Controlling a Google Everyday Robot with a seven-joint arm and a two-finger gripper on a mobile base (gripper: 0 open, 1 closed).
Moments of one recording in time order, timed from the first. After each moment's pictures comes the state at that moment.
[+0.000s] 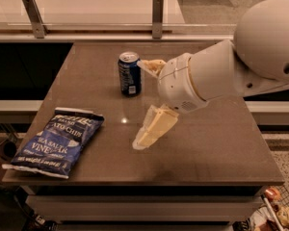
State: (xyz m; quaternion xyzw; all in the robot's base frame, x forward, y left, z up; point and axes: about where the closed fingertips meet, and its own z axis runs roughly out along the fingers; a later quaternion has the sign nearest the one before) arm 0.457 0.009 0.928 -0.67 0.61 0.14 0.41
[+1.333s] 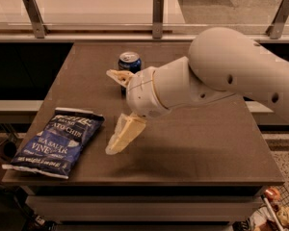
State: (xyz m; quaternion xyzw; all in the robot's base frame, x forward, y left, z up) arm 0.467 0.078 0.896 -0.69 0.55 0.19 0.43
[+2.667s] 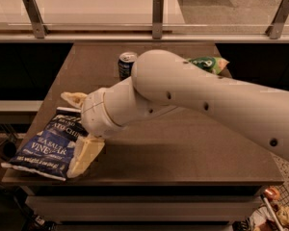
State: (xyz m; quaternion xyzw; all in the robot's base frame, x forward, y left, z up) arm 0.435 0.172 0.859 -0.74 0.48 0.23 0.41
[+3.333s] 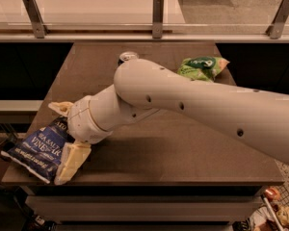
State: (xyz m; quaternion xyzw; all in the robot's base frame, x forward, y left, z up) arm 0.428 0.206 0.837 -0.74 0.48 0.27 0.39
